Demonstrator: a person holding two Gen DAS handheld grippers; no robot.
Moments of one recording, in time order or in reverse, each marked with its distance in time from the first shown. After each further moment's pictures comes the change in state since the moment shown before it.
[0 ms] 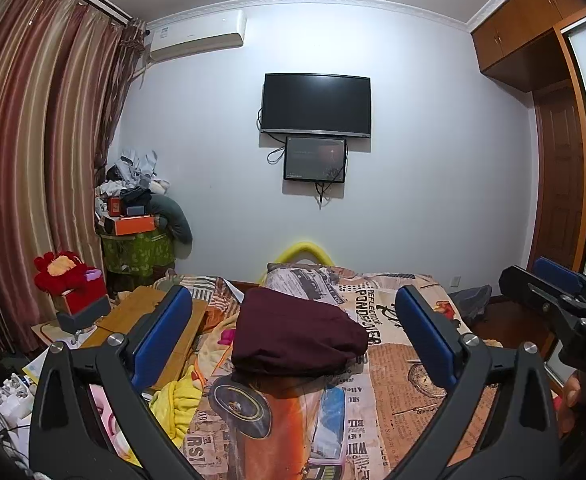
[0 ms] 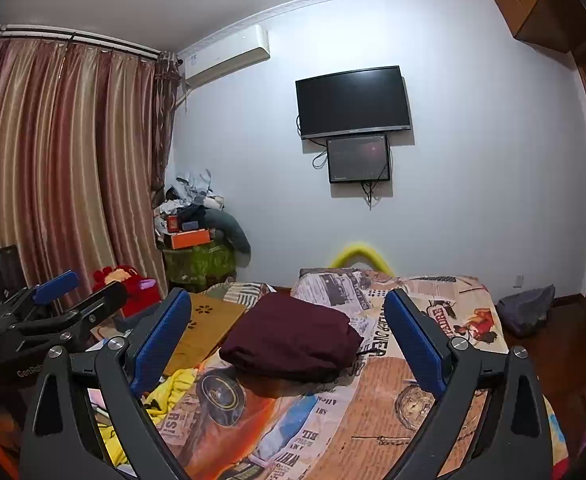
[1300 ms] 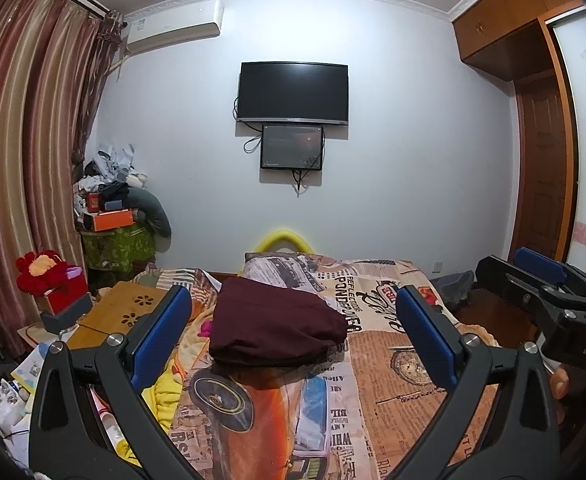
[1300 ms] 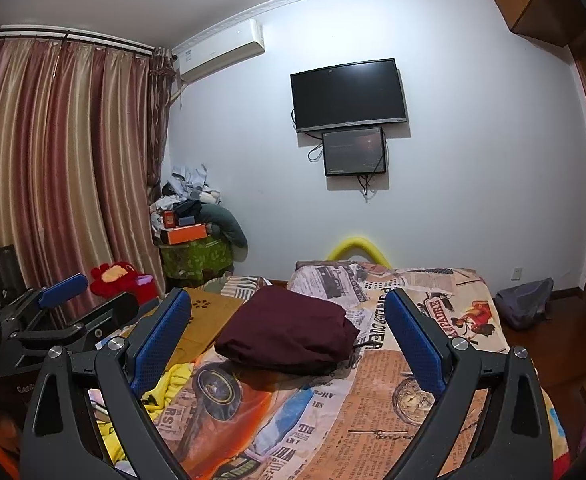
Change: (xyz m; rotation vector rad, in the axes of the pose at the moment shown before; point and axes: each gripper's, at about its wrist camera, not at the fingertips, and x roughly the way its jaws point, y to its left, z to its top) left arm 0.007 -0.006 -0.004 0.027 0.045 -0.090; right arm 0.000 -0.007 0.000 0.016 0.026 -0.009
